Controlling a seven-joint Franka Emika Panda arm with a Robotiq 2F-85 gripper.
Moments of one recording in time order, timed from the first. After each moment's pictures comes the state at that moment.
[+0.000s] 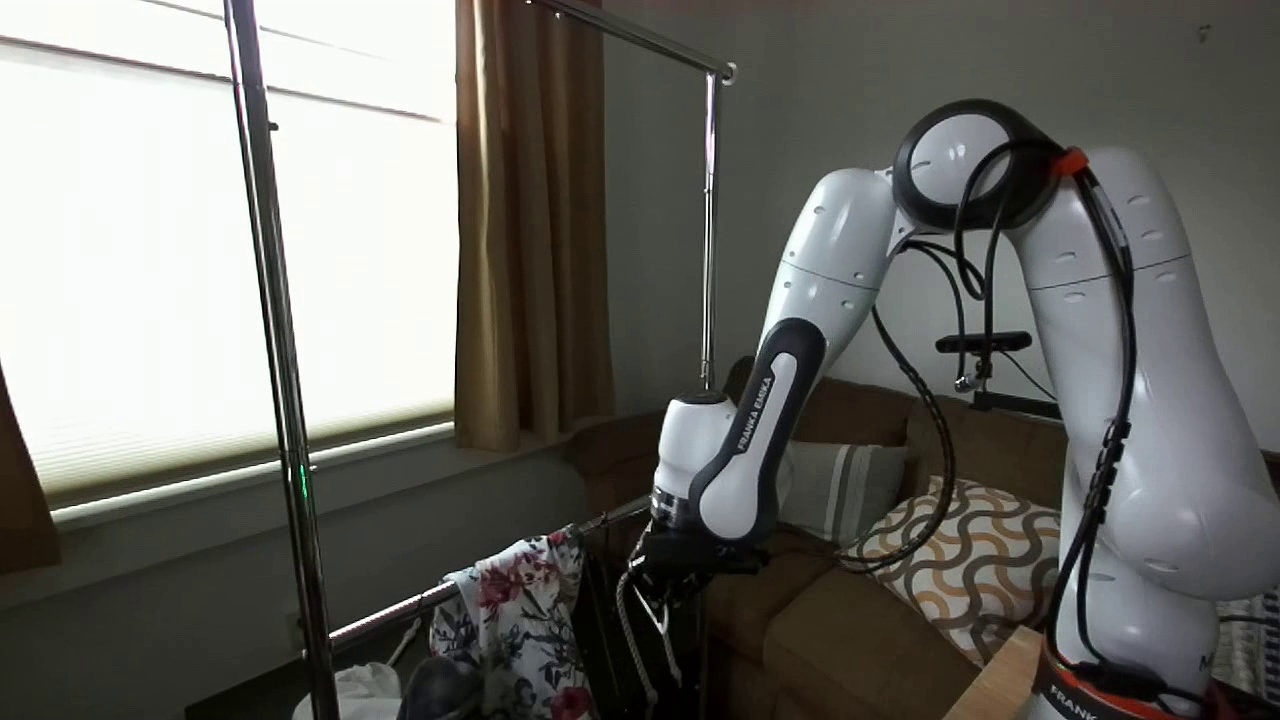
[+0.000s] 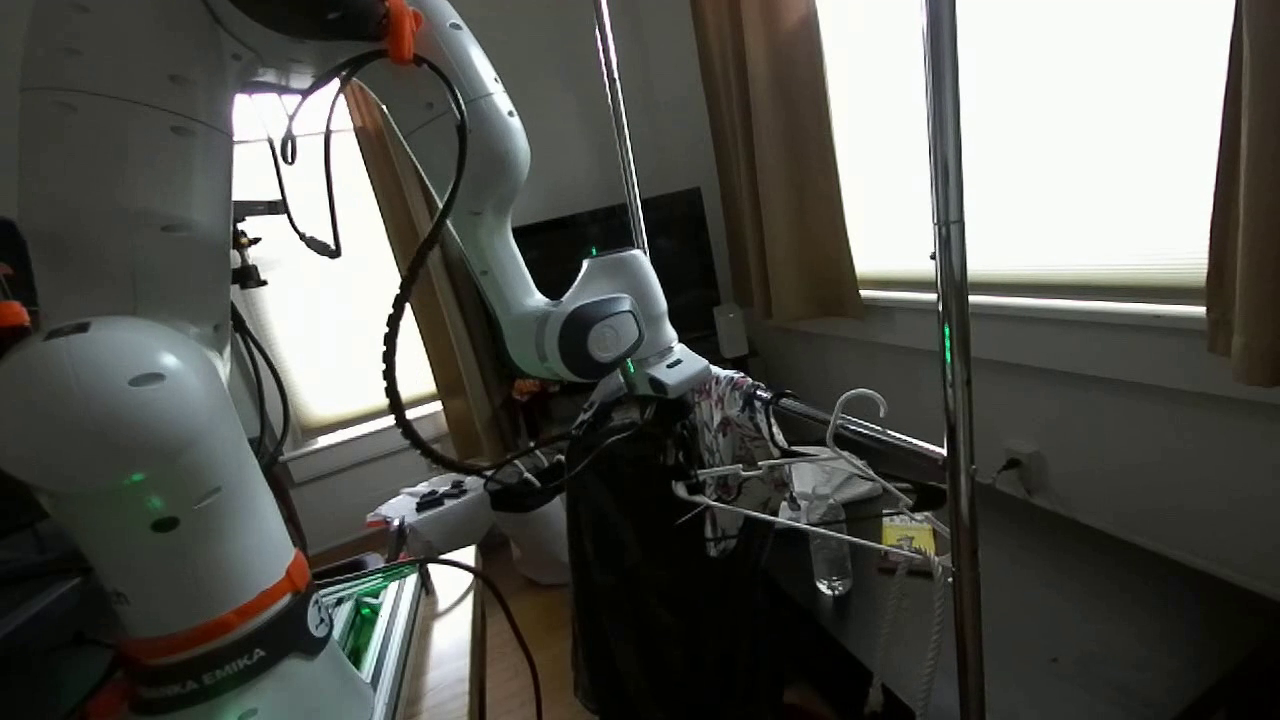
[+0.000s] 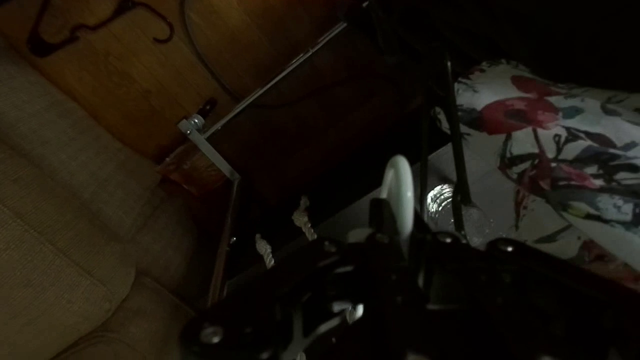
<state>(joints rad) 0.37 0.30 0.00 -2.53 -0.11 3.01 0.95</state>
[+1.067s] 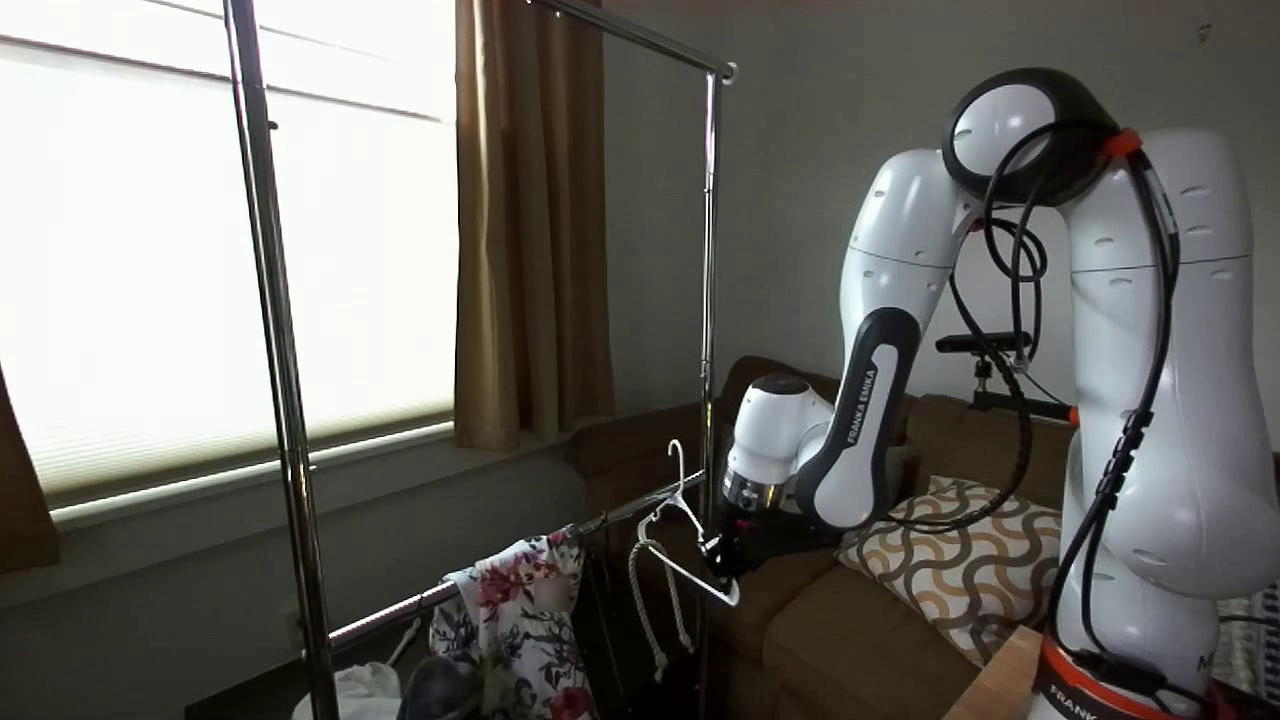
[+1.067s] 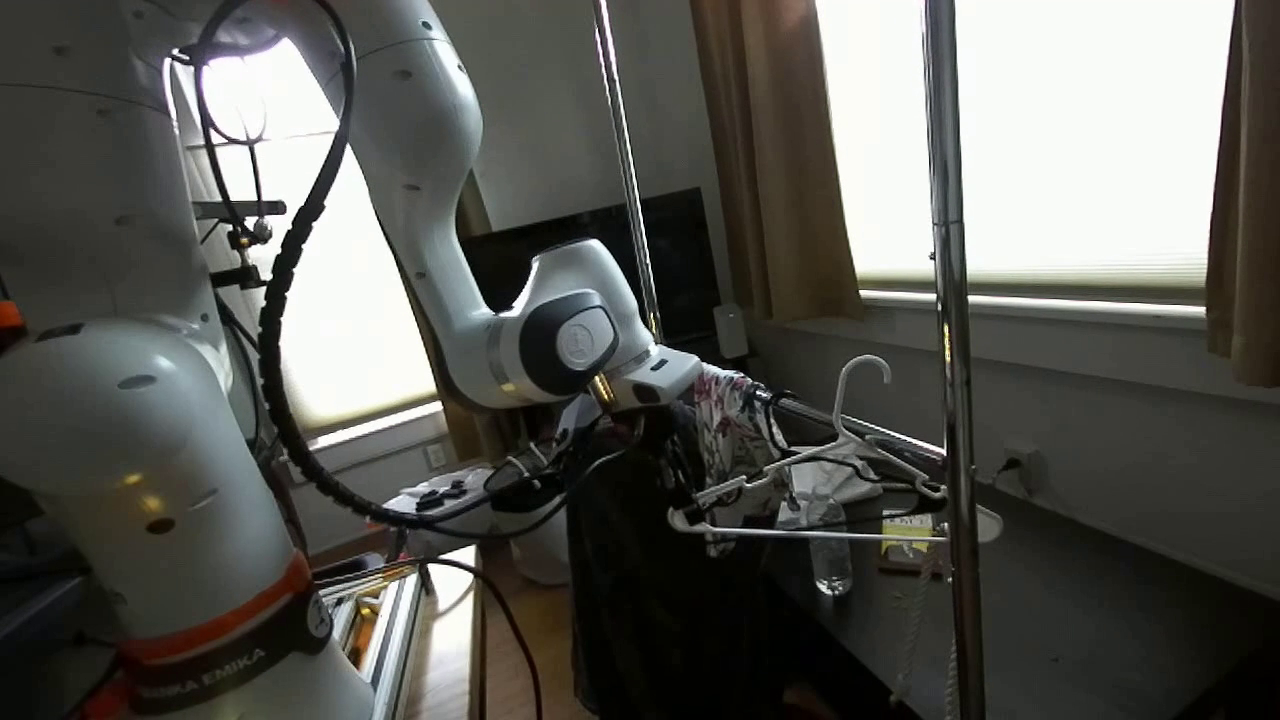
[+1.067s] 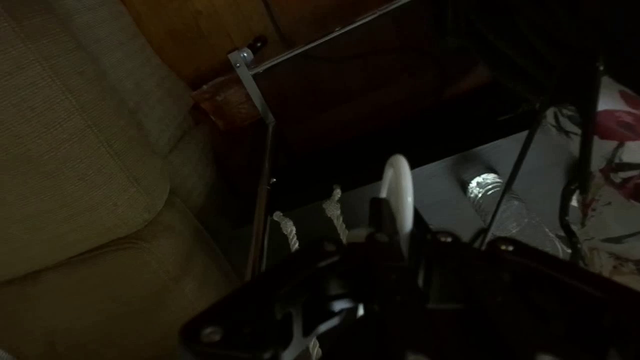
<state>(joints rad) 0.34 0.13 -0.24 -2.76 -0.57 3.14 0.93</state>
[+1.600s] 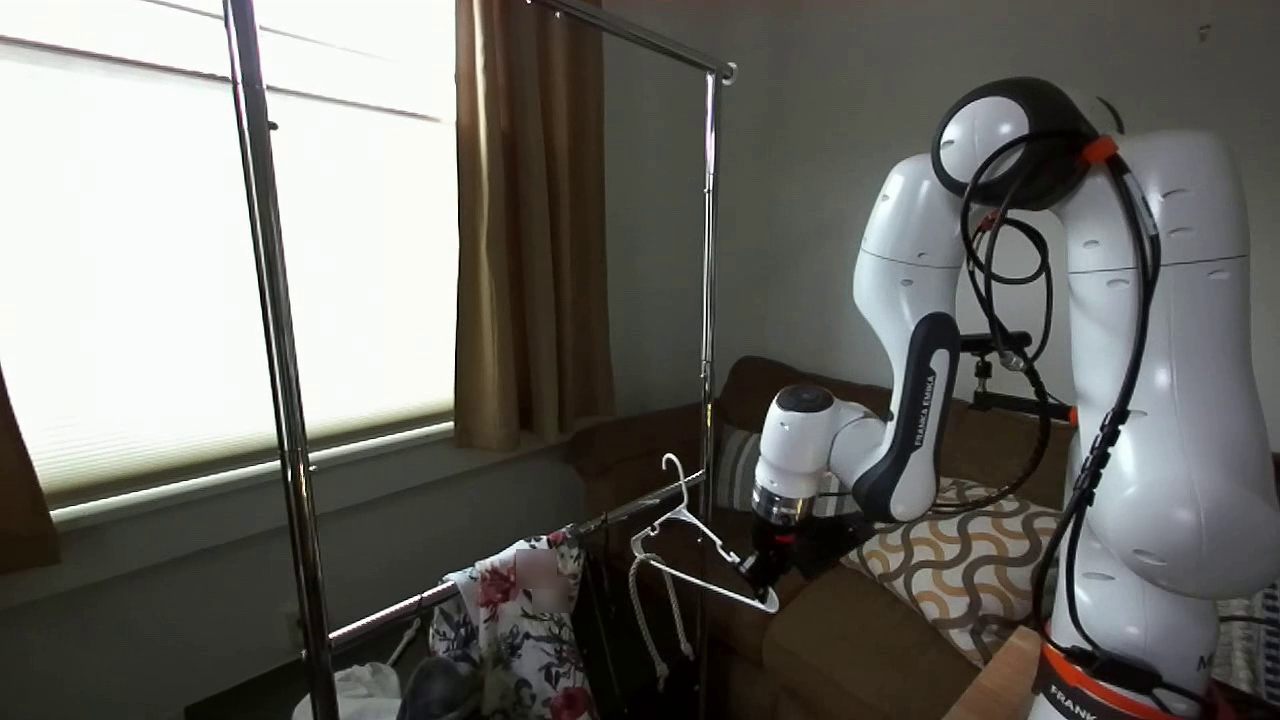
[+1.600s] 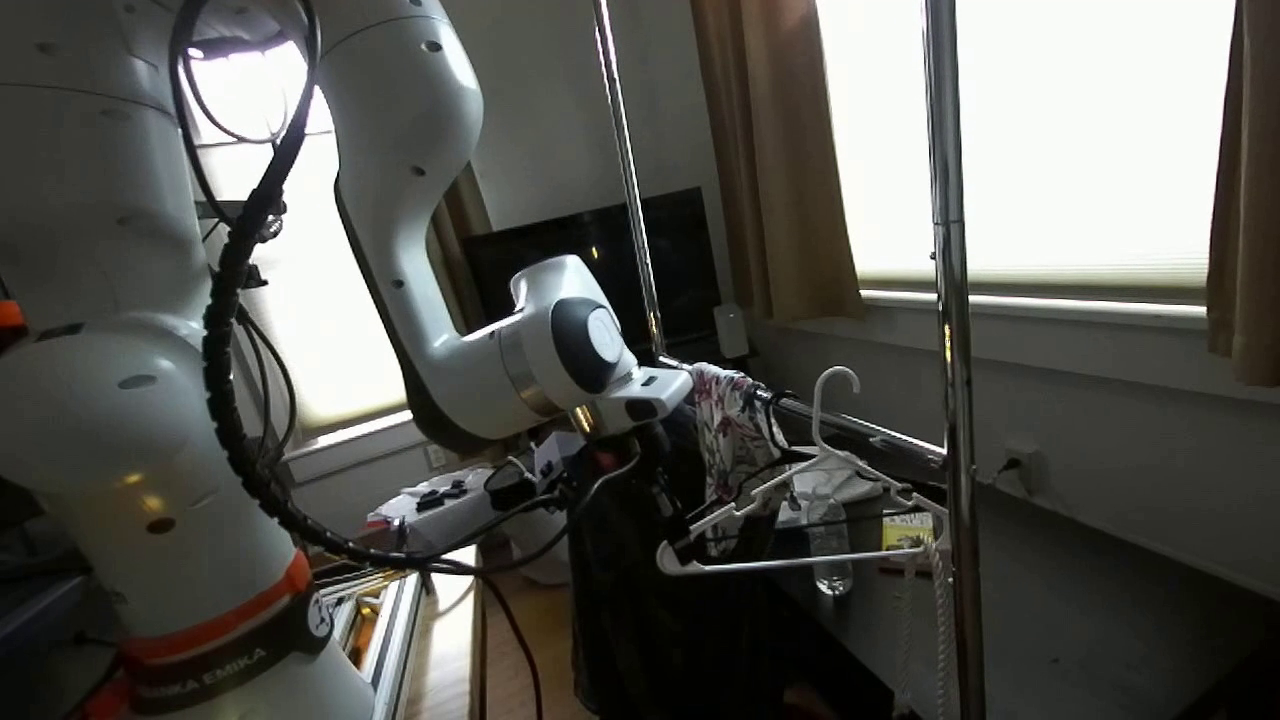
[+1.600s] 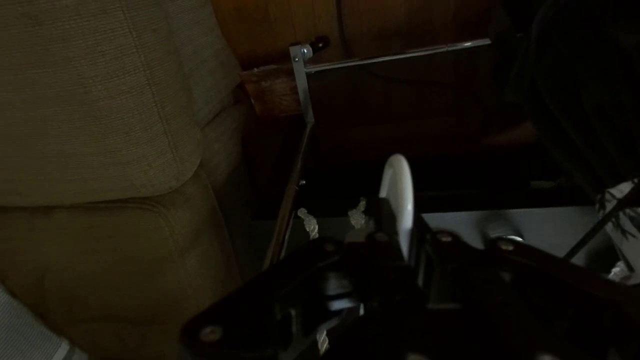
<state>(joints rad) 0.34 0.14 -0.39 -2.75 -1.20 3.11 1.16</state>
